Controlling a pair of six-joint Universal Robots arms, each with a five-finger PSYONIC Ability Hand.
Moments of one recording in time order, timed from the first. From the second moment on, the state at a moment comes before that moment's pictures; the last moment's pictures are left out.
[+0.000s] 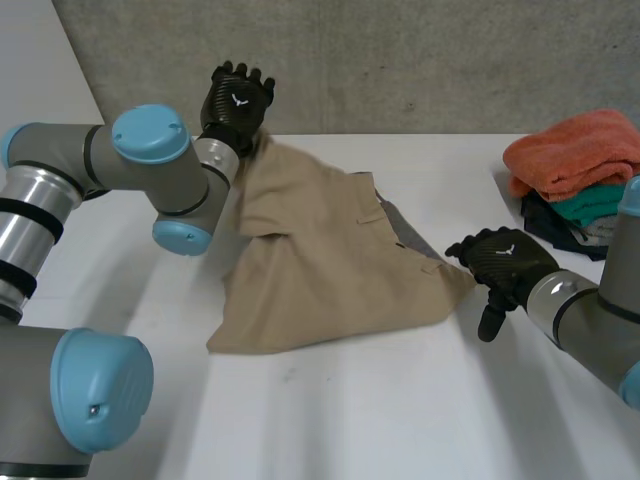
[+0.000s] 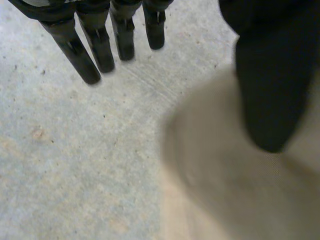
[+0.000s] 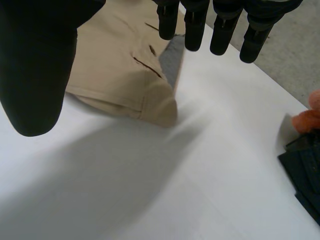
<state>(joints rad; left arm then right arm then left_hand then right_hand) 4.27 -2.85 -0.03 3.12 -1.50 3.77 1.84 -1.19 1.62 0.05 1.39 2.65 0.21 0.27 0.29 0.28 0.11 0.22 0.23 0.24 0.23 0.06</state>
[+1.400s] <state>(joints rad) 4.20 -2.30 -1.19 2.99 -1.60 3.57 1.85 -1.00 1.60 -0.22 1.20 2.44 0.38 0.36 0.35 0.33 0.16 0.70 0.70 0.70 0.69 0.50</state>
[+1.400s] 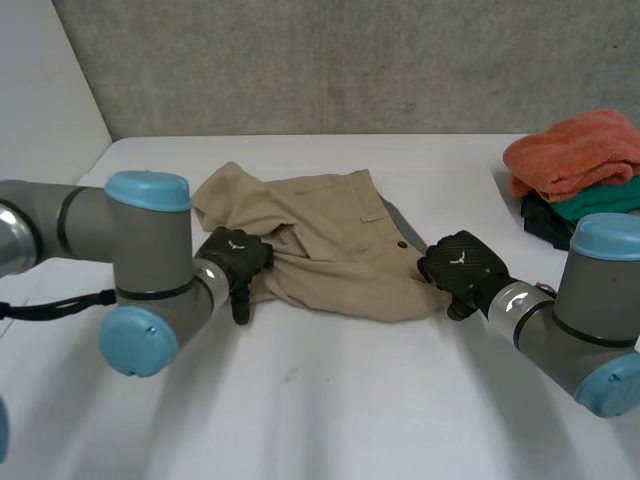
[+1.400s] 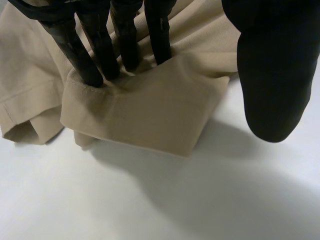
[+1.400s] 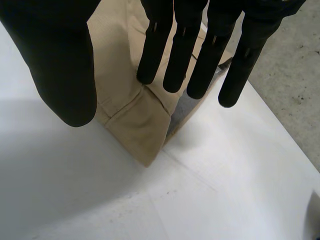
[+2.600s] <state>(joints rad) 4.28 -1.82 -1.38 2.66 -1.41 3.58 1.82 -1.24 1.58 0.18 1.26 2.51 1.14 1.19 1.18 1.19 0.98 0.74 0.74 0.76 0.76 0.57</state>
